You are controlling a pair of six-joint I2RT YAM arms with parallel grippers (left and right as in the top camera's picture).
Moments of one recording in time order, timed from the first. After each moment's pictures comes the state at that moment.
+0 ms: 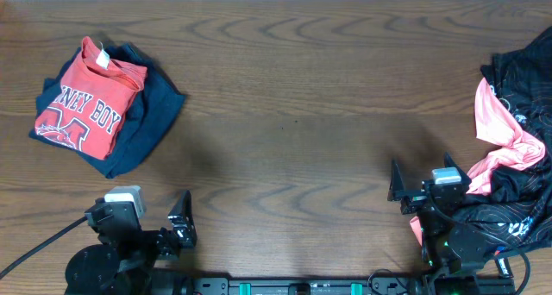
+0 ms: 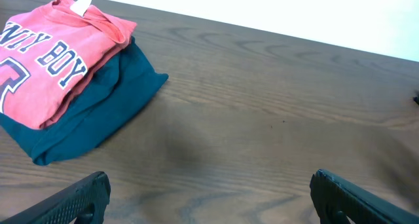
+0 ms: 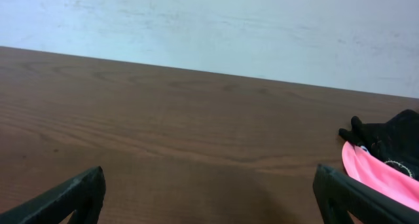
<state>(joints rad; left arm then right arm) -0.11 0.25 0.84 -1.03 0.04 -0.25 0.07 0.02 0.01 -0.07 -0.03 -0.07</state>
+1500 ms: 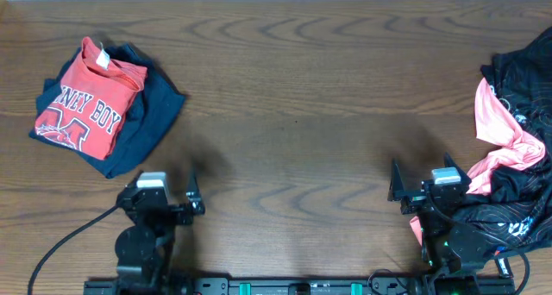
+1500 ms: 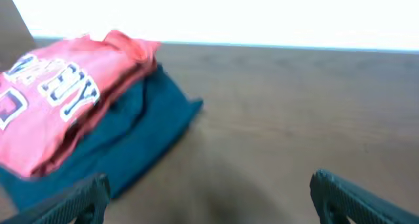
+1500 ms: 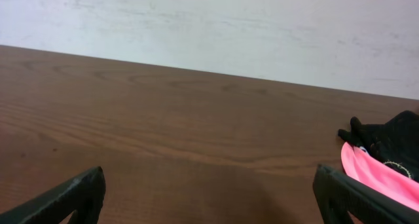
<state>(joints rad) -0.09 0.01 0.20 -0.41 -0.09 -0.07 0.07 0.03 0.01 -0.07 -0.03 -0.07</state>
